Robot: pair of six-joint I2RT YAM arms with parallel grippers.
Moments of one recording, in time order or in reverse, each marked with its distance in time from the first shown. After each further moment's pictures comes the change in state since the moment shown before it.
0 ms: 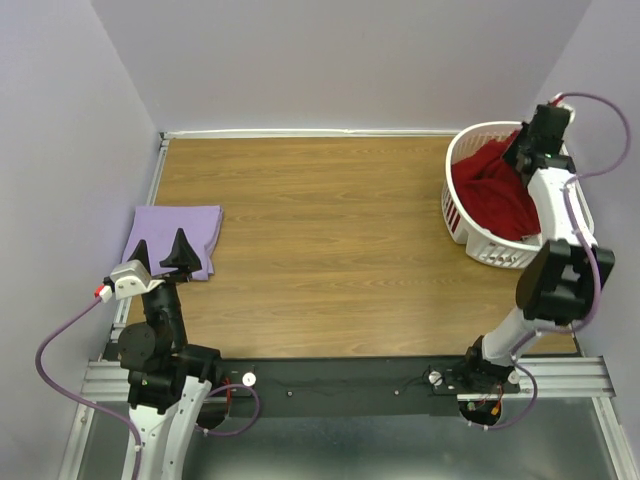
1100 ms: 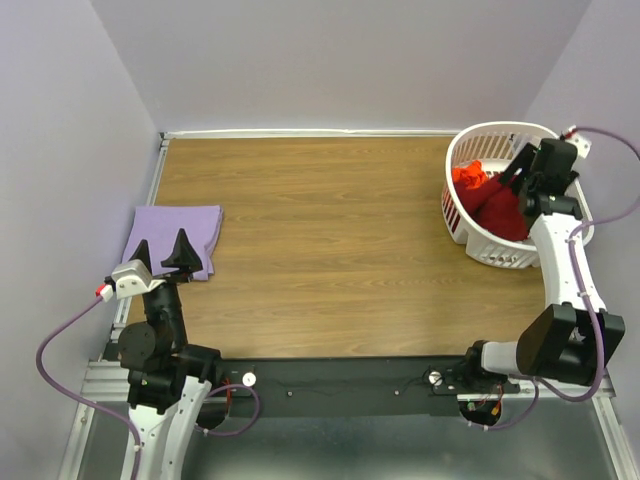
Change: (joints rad) left arm -0.007 0.000 0.000 -0.007 0.001 0.000; right arm 0.008 -0.422 -0.267 0.014 0.075 0.019
